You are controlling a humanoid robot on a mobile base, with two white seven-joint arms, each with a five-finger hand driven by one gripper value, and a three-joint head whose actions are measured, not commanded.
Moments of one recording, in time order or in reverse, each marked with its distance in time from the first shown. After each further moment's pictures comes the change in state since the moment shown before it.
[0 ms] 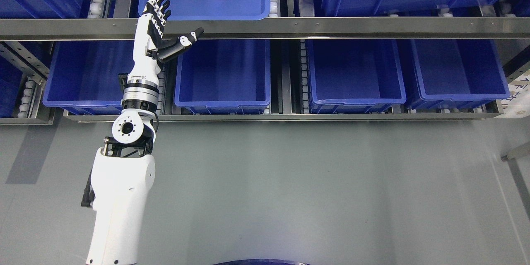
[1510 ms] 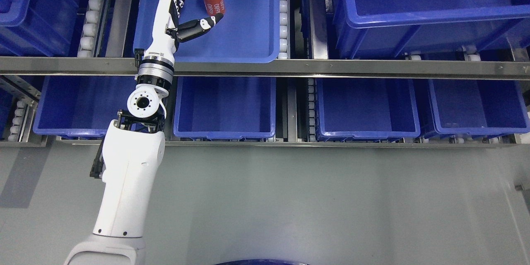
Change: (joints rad) left arm -0.145 0.000 -0.080 0.129 -0.093 0.022 -0.004; right arm 0.000 0.000 0.000 0.000 0.000 0.000 0.001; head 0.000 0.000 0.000
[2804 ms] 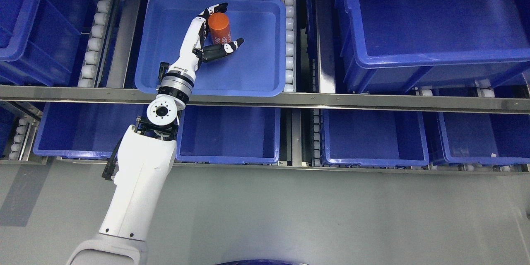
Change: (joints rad) left arm 0.003 0.000 -0.076 0.109 -0.021 -0.004 -0.056; right arm 0.000 0.000 0.000 0.000 0.000 0.005 0.005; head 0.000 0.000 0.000
